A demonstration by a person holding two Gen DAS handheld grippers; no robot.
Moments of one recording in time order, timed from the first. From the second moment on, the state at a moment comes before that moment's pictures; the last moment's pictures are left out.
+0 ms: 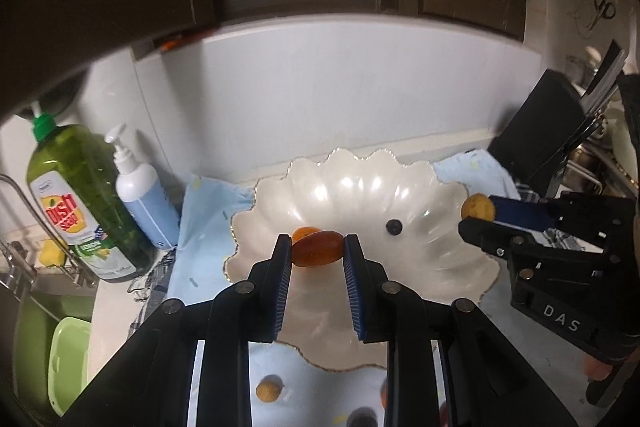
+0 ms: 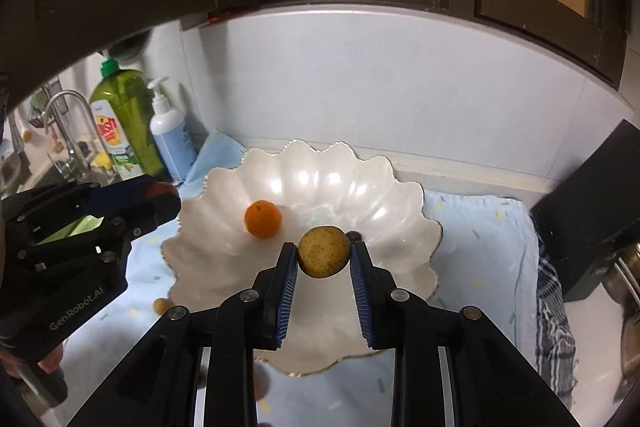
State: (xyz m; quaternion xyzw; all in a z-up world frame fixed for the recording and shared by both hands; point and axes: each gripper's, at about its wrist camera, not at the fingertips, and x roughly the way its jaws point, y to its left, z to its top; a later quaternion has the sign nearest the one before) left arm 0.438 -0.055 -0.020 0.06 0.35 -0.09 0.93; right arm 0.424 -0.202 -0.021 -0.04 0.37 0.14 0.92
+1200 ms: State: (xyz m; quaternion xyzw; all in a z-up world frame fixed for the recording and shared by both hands) left arm 0.514 -0.066 -0.088 0.08 0.47 -0.06 0.88; right arm 0.497 -0.197 -0.087 -0.07 0.47 0.14 0.87
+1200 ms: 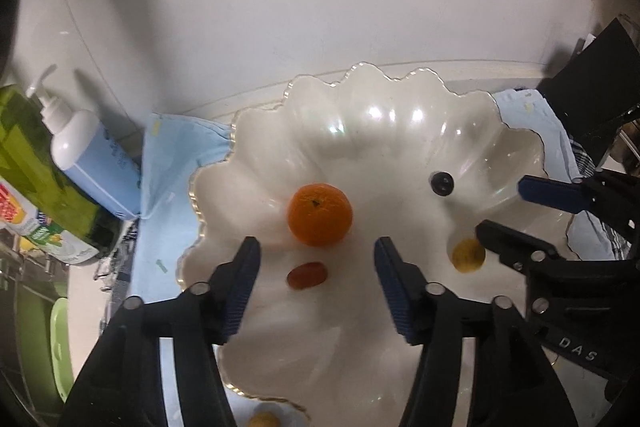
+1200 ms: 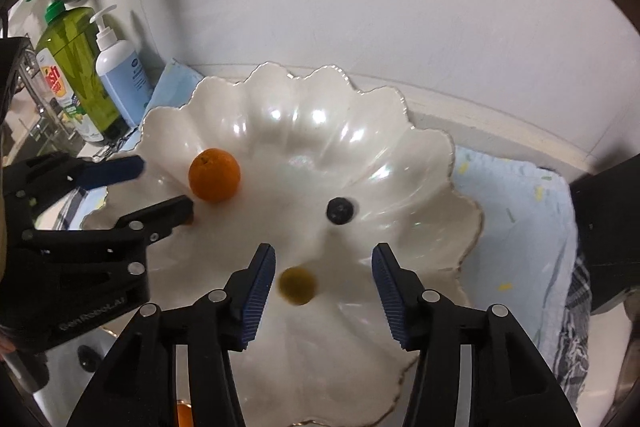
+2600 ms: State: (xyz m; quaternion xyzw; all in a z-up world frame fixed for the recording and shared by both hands) left arm 0.317 -0.014 0.024 0.01 0.31 0.04 0.95; right arm 0.337 -0.195 0.013 -0.09 0.29 0.18 0.93
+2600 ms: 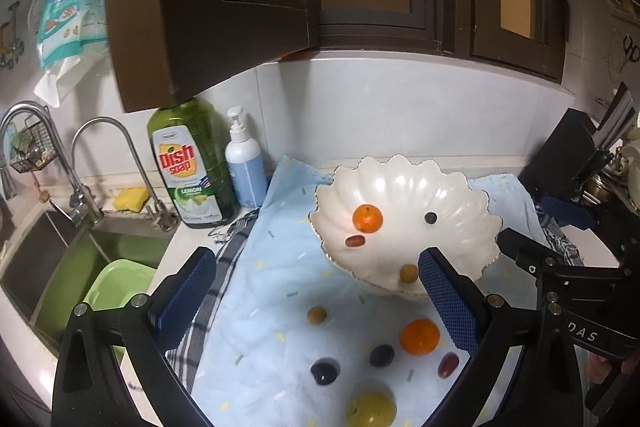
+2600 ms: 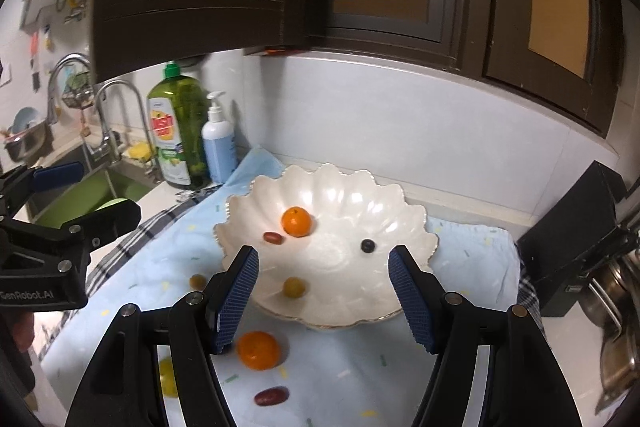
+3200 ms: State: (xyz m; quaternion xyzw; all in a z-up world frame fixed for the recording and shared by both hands) left arm 0.248 -0.032 -0.002 0.05 0.29 0.05 0.96; right arm 0.287 -0.191 -0.013 -0.12 0.29 0.24 0.92
